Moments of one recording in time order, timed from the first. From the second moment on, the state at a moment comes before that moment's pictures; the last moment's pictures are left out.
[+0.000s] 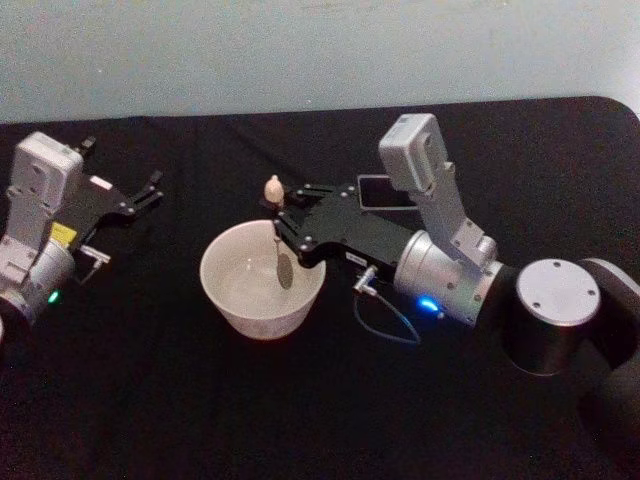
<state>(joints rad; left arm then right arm) -0.20 0.60 0.45 -1.41 -0.25 -0.12 0.03 0.23 0.32 -0.53 -1.58 0.28 0.07 0.44</state>
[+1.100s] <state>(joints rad) -0.20 0.60 0.45 -1.41 -0.25 -0.12 0.03 0.16 0.39 -0.55 -1.68 0.33 0.09 0.48</state>
